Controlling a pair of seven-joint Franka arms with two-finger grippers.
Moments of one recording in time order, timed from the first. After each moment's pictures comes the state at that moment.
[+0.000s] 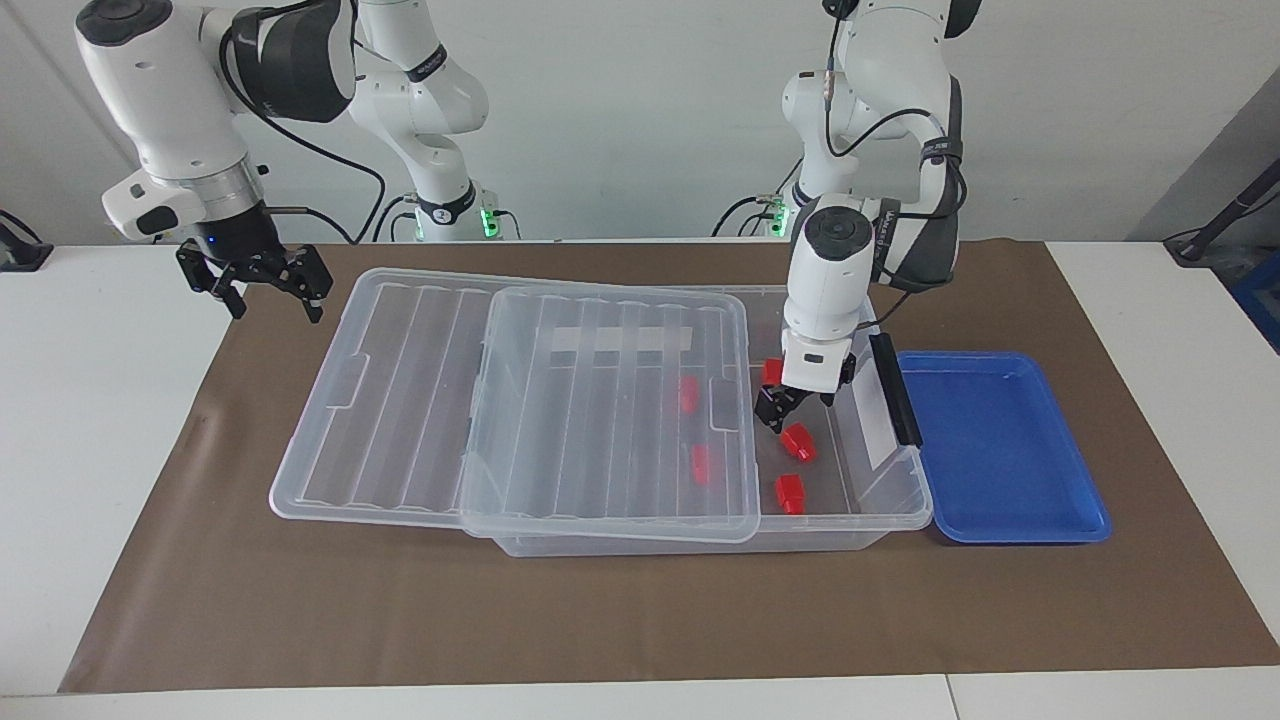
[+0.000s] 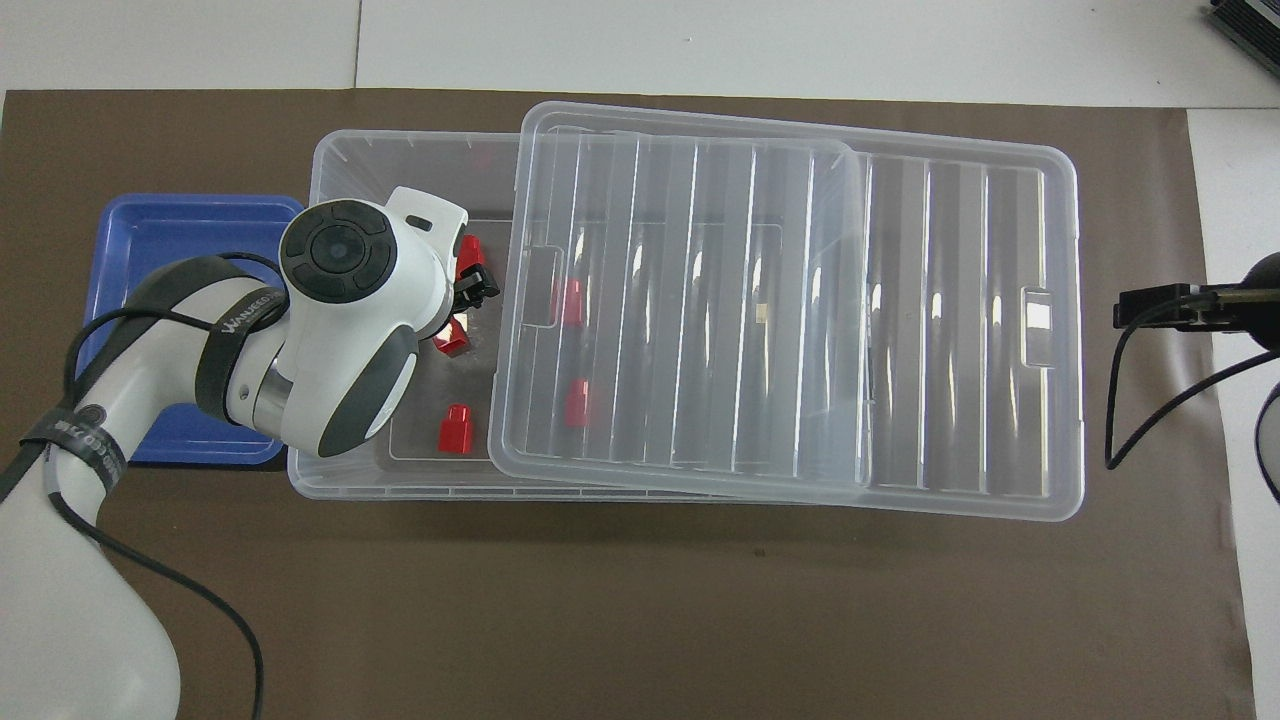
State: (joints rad) left arm -0.31 0.25 -0.10 -1.84 0.17 2.15 -0.89; right arm -0.03 -0.08 -0.05 -1.82 -0.05 1.87 0.00
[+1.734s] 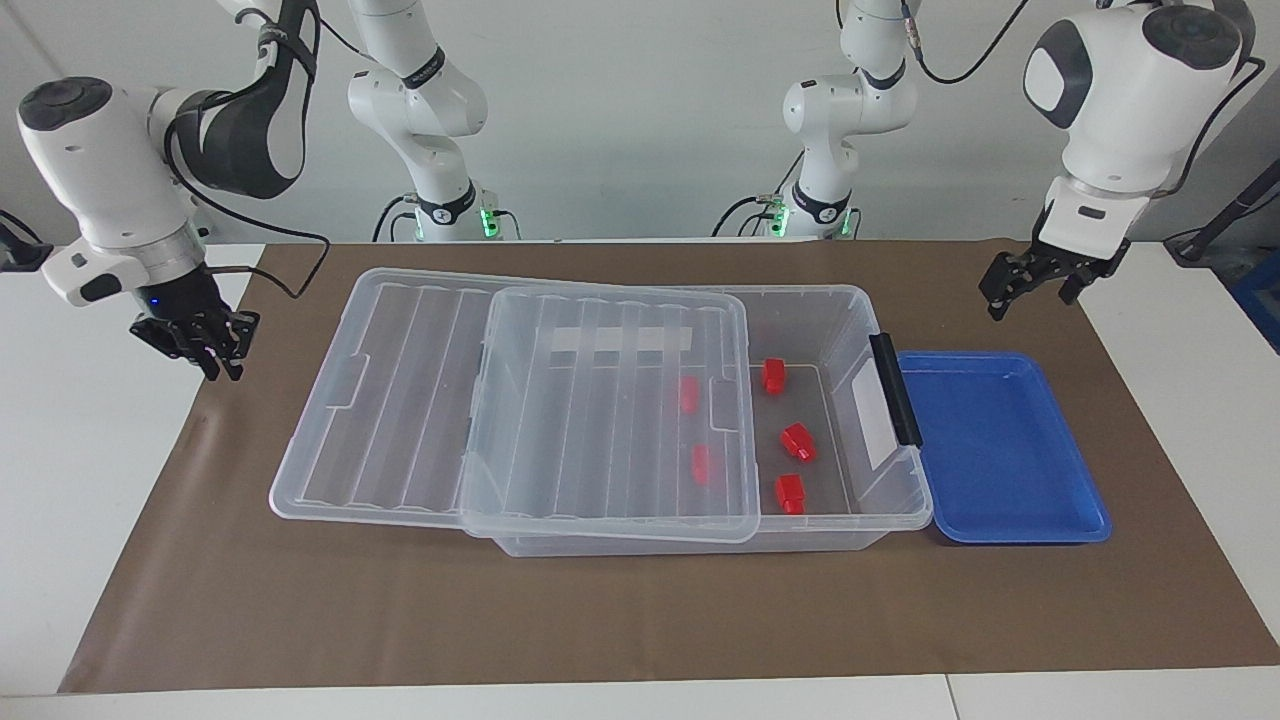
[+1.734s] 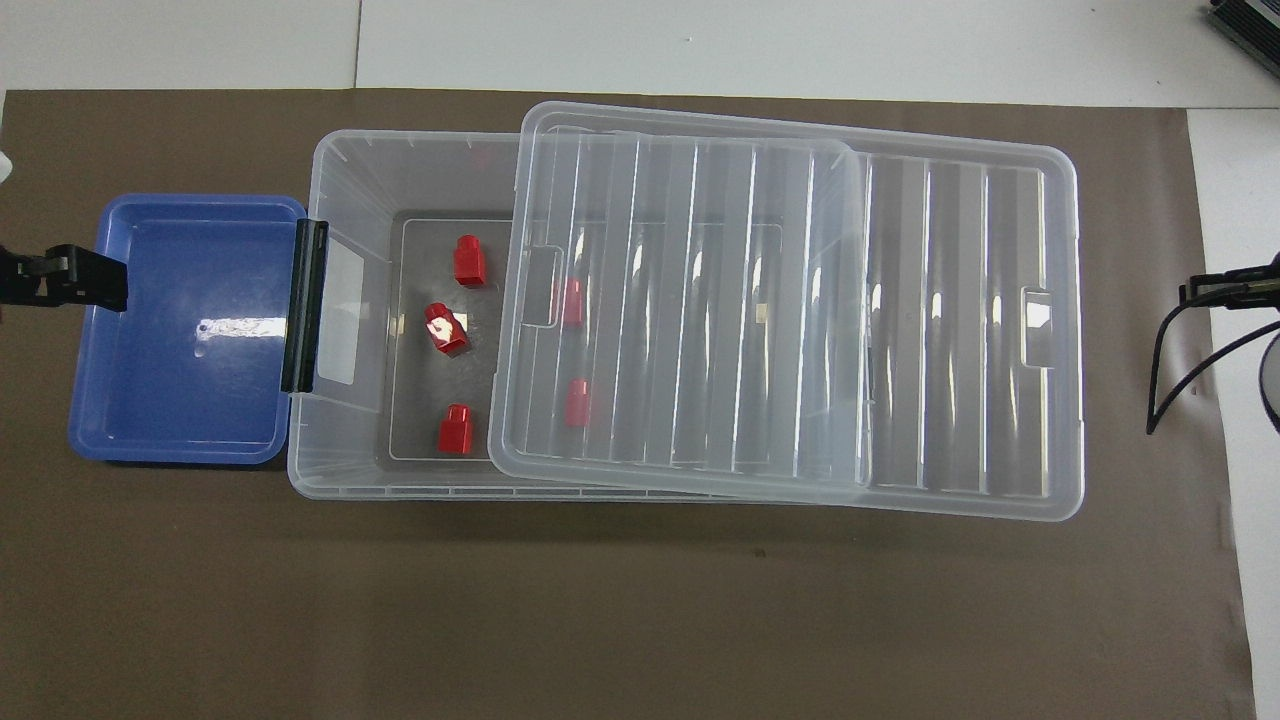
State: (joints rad) left arm 0.02 0.00 -0.05 -1.63 0.13 1.66 -0.12; right arm -0.17 0.05 -0.05 -1.84 -0.05 2.07 -0.23
